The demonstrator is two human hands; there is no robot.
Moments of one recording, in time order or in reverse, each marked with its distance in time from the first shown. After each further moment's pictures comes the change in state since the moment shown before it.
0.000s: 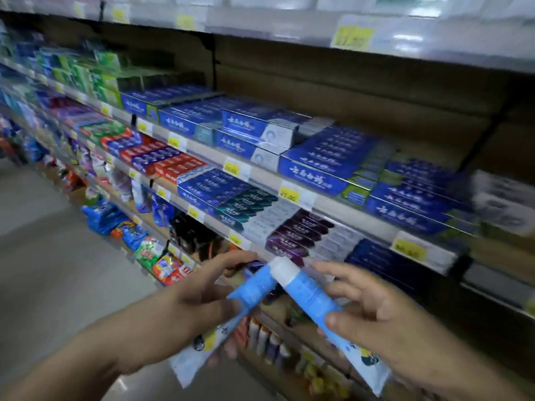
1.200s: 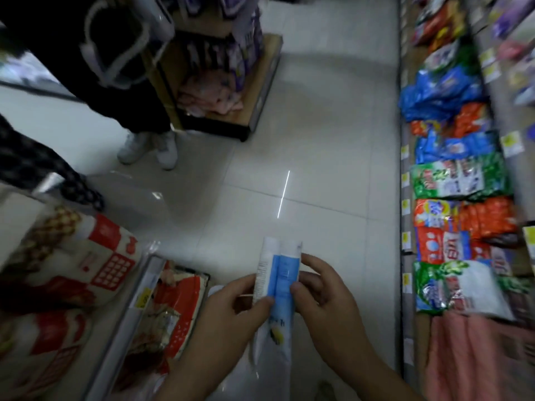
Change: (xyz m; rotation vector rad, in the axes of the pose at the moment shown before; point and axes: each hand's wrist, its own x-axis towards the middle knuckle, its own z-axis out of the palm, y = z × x) left_hand -0.208 -0.505 -0.167 -0.554 1.539 -0.415; right_hand 0.297 0.230 0.619 -0.055 -0.798 0.023
